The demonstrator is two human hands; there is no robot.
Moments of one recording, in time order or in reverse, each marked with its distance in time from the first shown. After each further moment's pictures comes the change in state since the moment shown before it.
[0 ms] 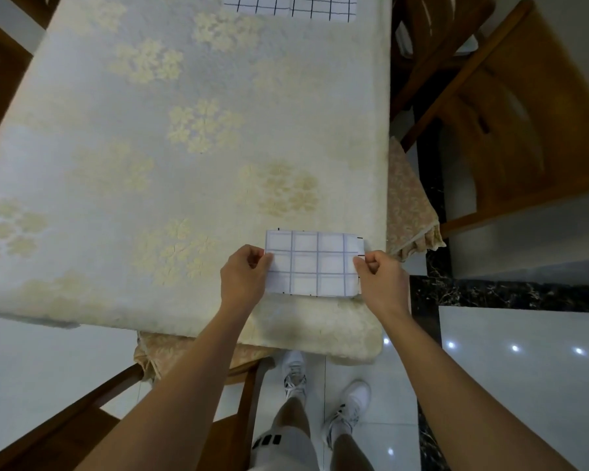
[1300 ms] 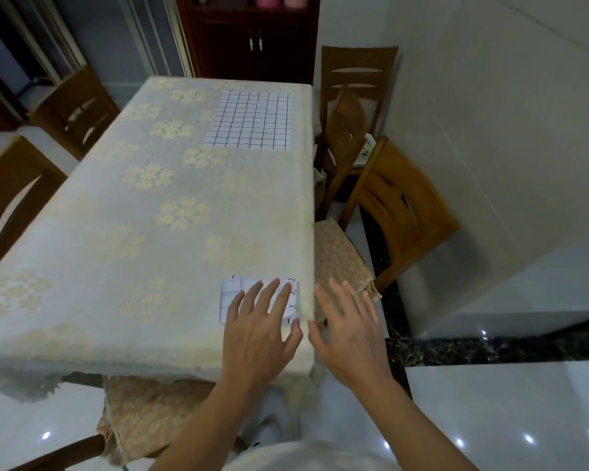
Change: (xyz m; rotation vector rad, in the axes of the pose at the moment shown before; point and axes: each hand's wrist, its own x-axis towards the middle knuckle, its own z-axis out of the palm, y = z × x) left_hand -0.196 0.084 0.014 0.618 0.367 0.925; right_hand -0.134 0.011 -0.139 -0.571 0.206 -0.656
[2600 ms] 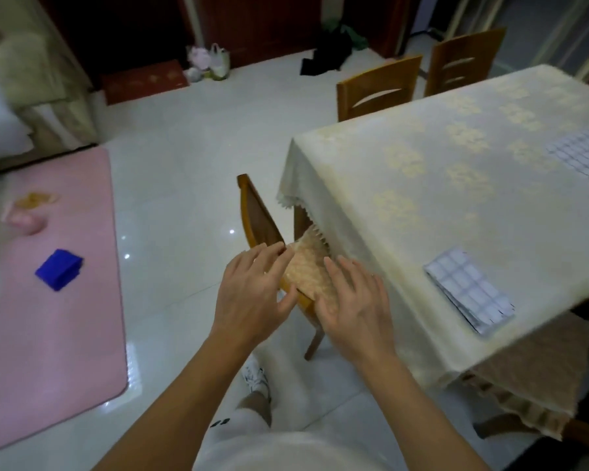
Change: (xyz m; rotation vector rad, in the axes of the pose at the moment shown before) left_hand -0.295 -0.007 -0.145 0.326 0.104 -0.967; right_hand -0.134 -0.182 0.022 0.284 -0.263 -0.949
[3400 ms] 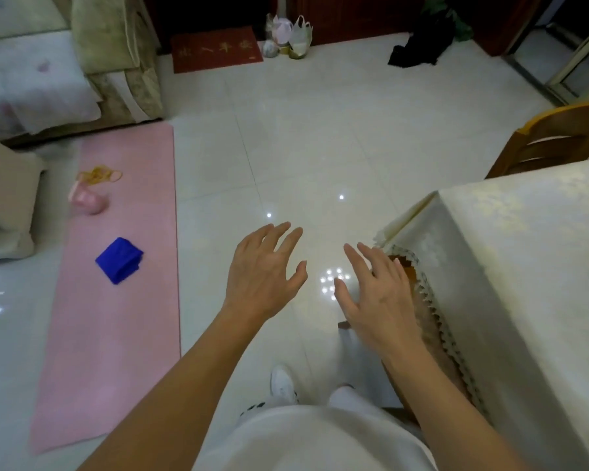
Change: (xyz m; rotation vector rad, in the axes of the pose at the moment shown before) left_hand 0.171 -0.397 -0.006 0.023 -0.087 -0.258; right_hand 0.296 -0.254 0.178 -0.060 -0.198 -0.120
